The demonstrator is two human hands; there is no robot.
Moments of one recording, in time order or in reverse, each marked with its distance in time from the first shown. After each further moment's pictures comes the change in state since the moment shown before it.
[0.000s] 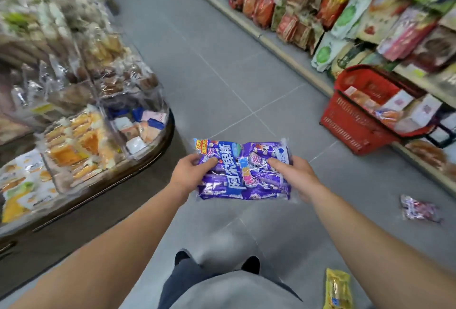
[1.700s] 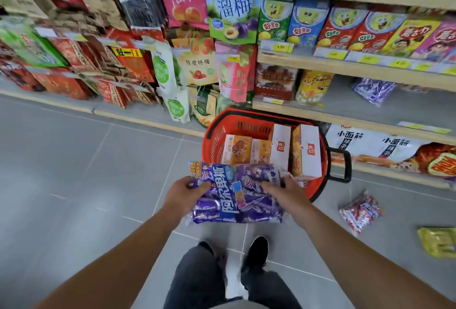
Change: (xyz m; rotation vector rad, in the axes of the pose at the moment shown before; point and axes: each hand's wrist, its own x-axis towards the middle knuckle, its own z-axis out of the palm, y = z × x) left_hand 0.476 0.435 0.681 0.700 -0.437 0.075; right_hand 0.493 -0.159 -0.578 0.352 0.427 0.285
